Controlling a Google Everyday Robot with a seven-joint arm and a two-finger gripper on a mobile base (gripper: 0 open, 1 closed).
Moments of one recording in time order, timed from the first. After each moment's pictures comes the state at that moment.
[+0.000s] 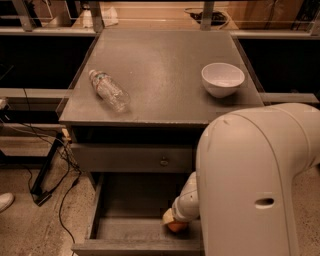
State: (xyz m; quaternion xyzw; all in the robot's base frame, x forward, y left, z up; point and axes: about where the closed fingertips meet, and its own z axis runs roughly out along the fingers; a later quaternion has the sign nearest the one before) arm 0.473 -0.084 0.380 -0.09 0.99 0.06 0.06
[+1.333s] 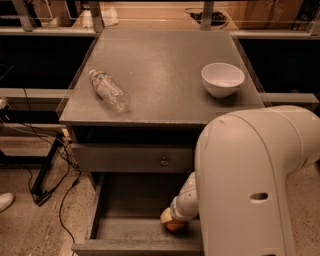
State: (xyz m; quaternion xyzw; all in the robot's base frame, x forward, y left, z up) arm 0.480 -0.074 0.369 -0.08 0.99 0.08 0.06
